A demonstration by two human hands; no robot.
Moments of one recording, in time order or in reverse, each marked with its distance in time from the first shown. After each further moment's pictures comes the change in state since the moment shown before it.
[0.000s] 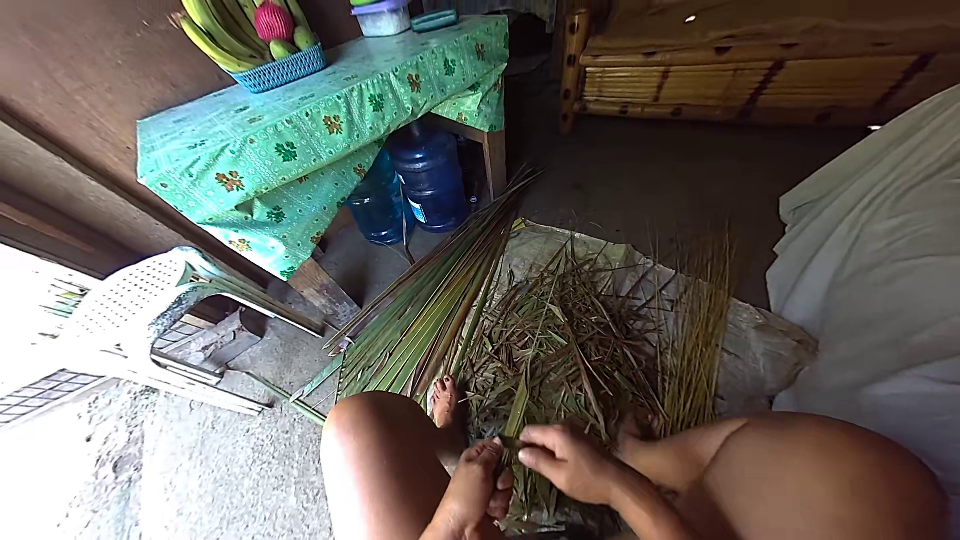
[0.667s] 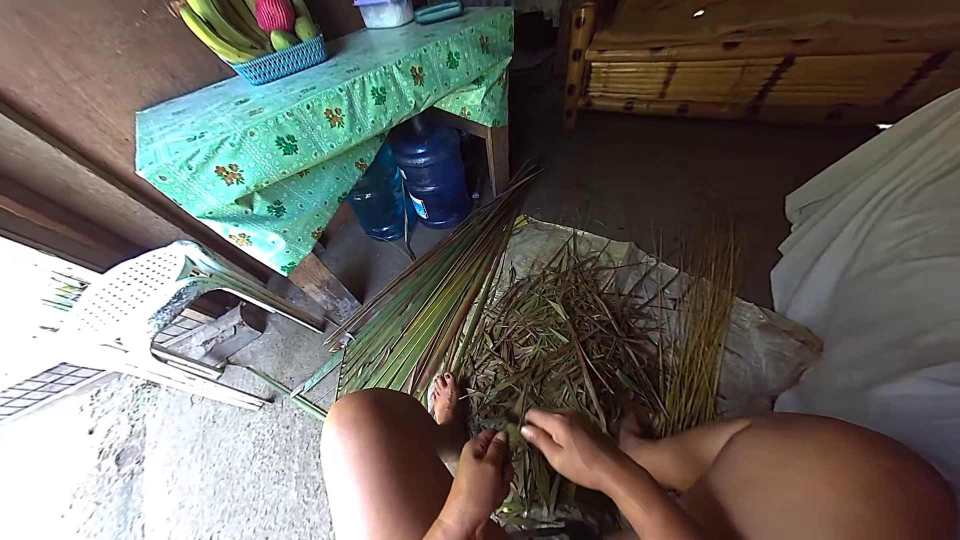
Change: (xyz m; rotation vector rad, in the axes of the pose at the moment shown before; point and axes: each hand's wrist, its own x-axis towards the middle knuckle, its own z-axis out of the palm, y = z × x) left_hand 0.007 0.001 0.005 0.287 0.096 0.119; right_hand 0.009 -0.005 -0.006 -0.258 0.005 0.146
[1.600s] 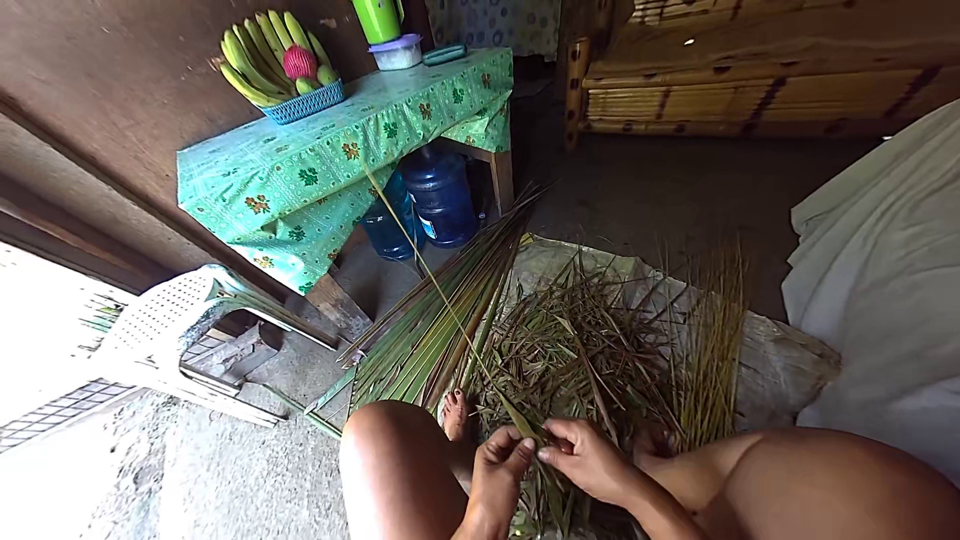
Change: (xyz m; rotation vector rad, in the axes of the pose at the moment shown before) left_hand 0.009 -0.005 0.012 -0.124 0.035 0.360; right_hand -0.009 0.004 0.002 0.358 0.165 -0.048
